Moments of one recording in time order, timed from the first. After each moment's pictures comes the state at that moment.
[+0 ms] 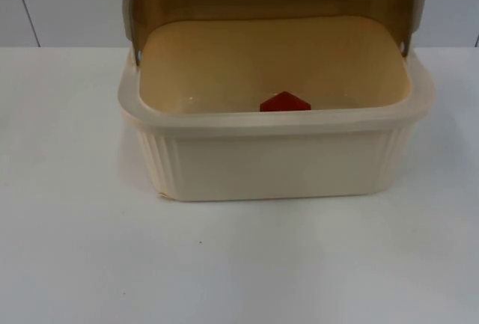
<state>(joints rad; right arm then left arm) 0.57 1.41 -1.42 -0.06 0.83 -0.10 -0.01 1.28 -1.18 0.09 0.49 -0.07</state>
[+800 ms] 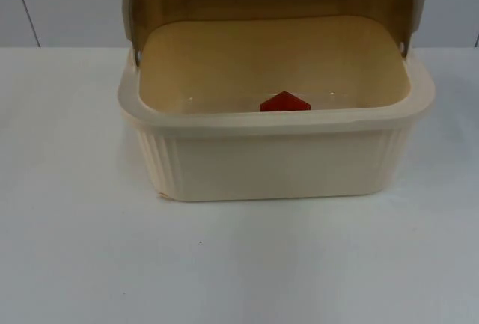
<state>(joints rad) -0.14 1.18 -1.39 0.11 0.70 -0.15 -0.01 1.28 -1.18 0.09 0.49 -0.07</state>
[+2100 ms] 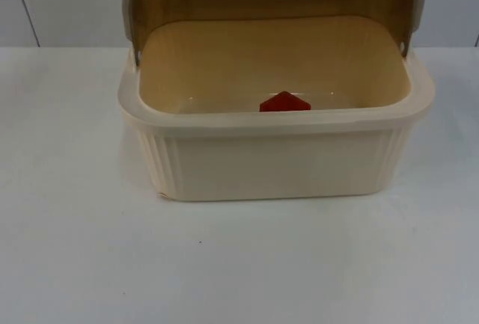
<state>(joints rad) -0.15 1.18 -1.19 0.13 0.57 -0.16 -0.27 1.68 -1.70 0.09 0.59 0.45</state>
